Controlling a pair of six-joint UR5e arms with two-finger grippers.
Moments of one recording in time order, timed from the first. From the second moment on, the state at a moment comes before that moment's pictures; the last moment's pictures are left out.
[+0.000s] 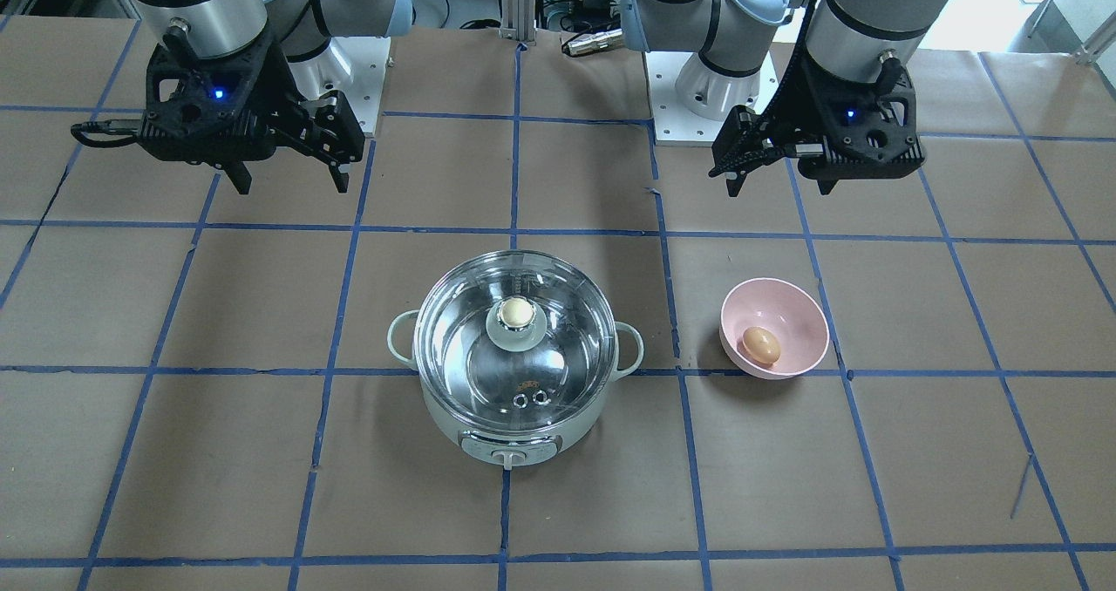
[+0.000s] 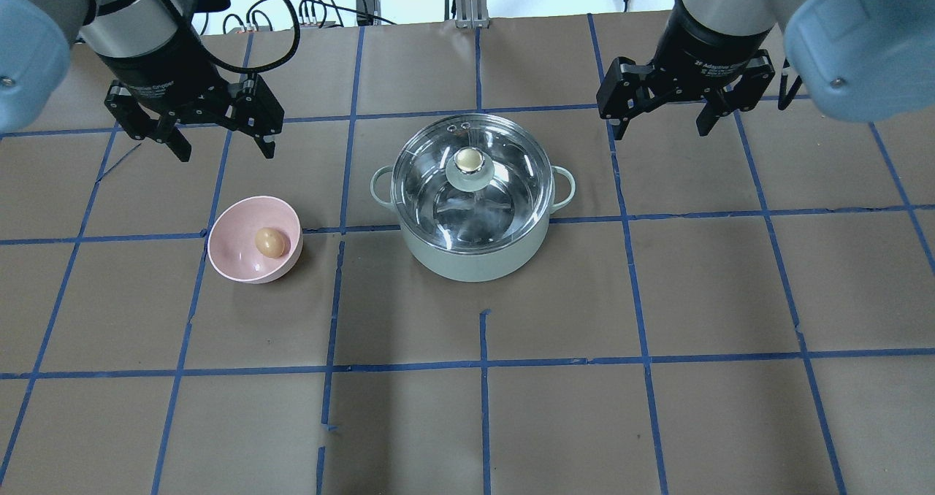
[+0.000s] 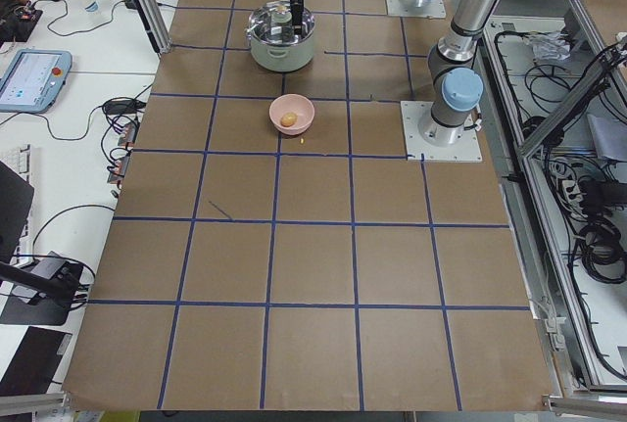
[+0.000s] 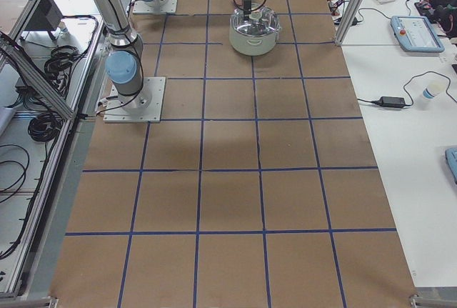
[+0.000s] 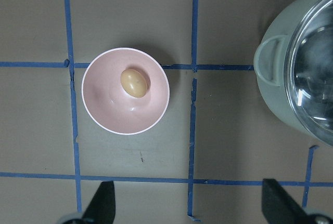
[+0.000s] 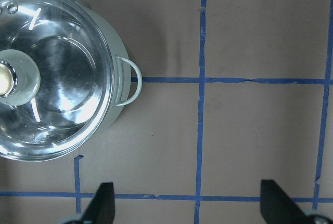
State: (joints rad) left arm -1.55 -1.58 -1.54 -1.62 1.62 0.00; right arm 1.63 -1.57 1.56 -1.61 -1.55 0.04
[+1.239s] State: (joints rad) left arm -1.34 -1.72 -1.69 -1.26 1.61 0.02; right arm 1.64 -1.57 1.56 -1.60 -1.55 0.04
